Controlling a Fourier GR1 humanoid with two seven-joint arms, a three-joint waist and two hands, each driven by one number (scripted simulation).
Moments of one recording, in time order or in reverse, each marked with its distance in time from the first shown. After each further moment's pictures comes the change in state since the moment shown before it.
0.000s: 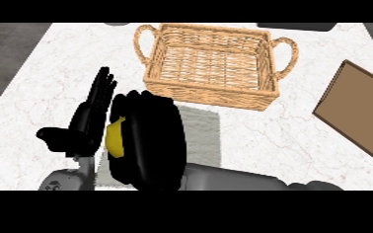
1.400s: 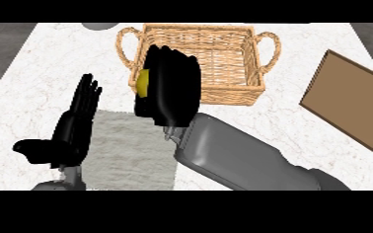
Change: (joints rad) left arm 0.075 0.013 0.049 -0.049 0.016 0.000 -0.015; right arm -0.073 0.003 -0.200 0.231 0.059 0.085 0.008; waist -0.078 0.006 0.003
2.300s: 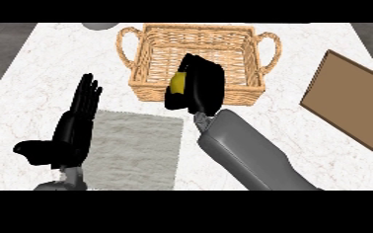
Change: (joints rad) left arm 0.002 -0.017 0.004 -0.012 -0.023 -0.003 0.004; right arm 0.187 0.006 -0.125 0.146 0.016 -0.082 -0.176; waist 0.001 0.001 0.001
